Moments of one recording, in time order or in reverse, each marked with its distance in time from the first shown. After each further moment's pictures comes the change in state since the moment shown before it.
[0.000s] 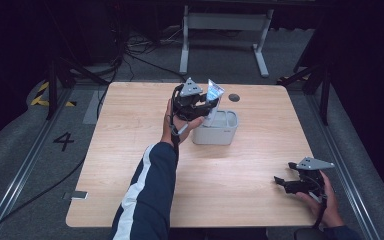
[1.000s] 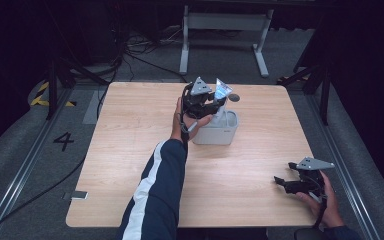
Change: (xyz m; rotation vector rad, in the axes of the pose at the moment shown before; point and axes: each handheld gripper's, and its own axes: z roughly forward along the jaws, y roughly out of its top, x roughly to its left) left arm -0.002 -0.001 0.032 0.000 -0.009 0.005; right arm 0.000 0.000 0.000 -0.001 0.000 -0.002
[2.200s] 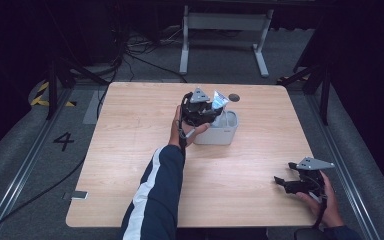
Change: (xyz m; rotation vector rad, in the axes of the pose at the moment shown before) left arm 0.004 -0.031 0.008 0.078 -0.020 -0.020; right arm 0.000 0.000 0.000 0.000 0.000 0.000
